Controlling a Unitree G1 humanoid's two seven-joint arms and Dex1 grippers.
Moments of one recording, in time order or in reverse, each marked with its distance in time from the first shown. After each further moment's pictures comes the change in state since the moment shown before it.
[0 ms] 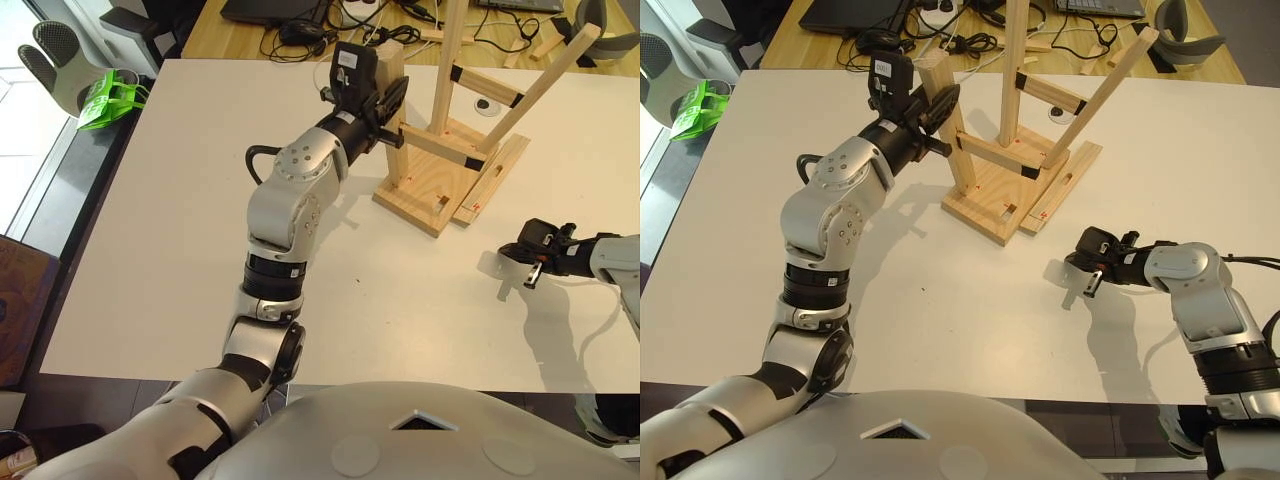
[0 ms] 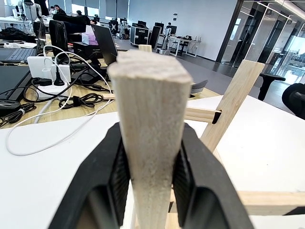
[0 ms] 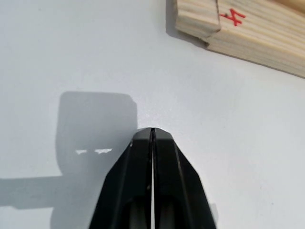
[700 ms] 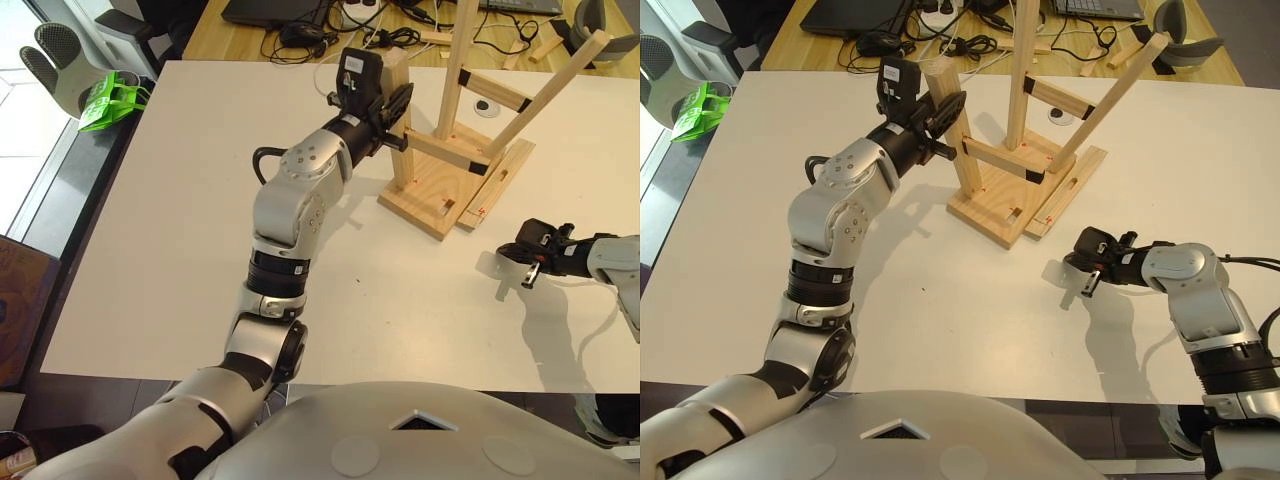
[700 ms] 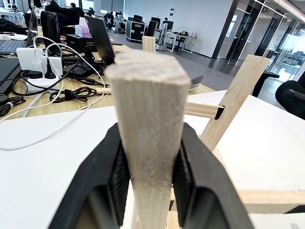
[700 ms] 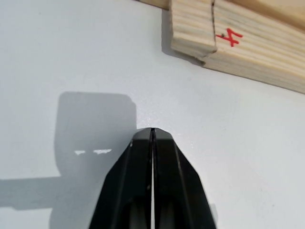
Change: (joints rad) left arm -0.008 -0.021 0.015 0.076 -0.006 -0.008 -0.009; right arm -0.001 0.010 0.004 -0.006 -0.007 0.014 -0.007
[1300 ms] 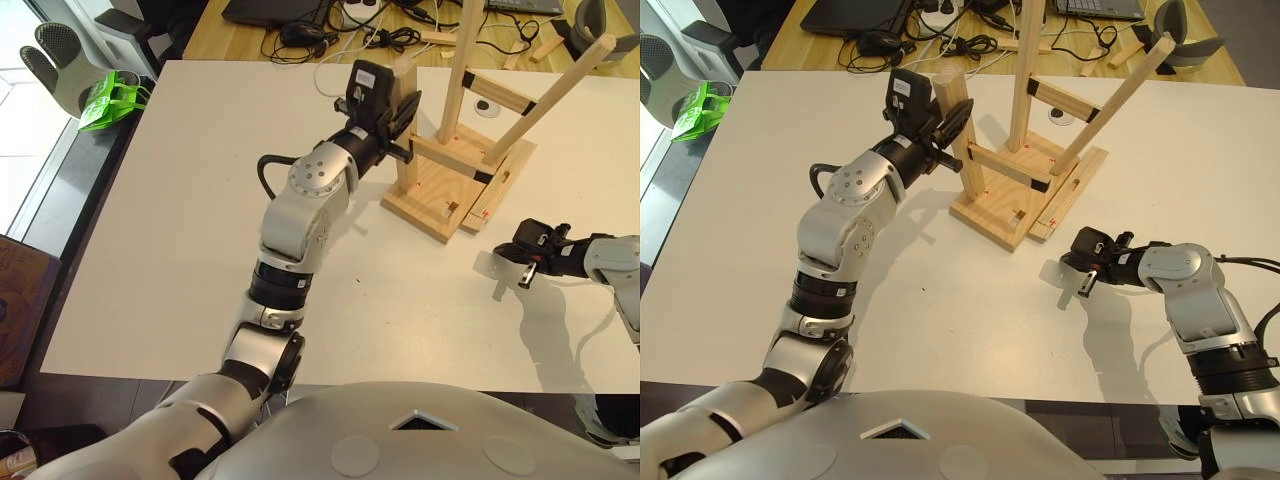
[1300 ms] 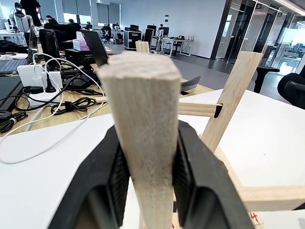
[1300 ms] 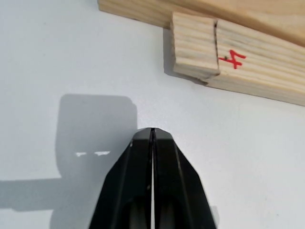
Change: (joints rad) left arm 0.068 0.033 -0.105 -0.055 0.045 -0.106 0.000; right arm 0.002 0.014 -0.002 -0.012 -0.001 0.003 -0.001
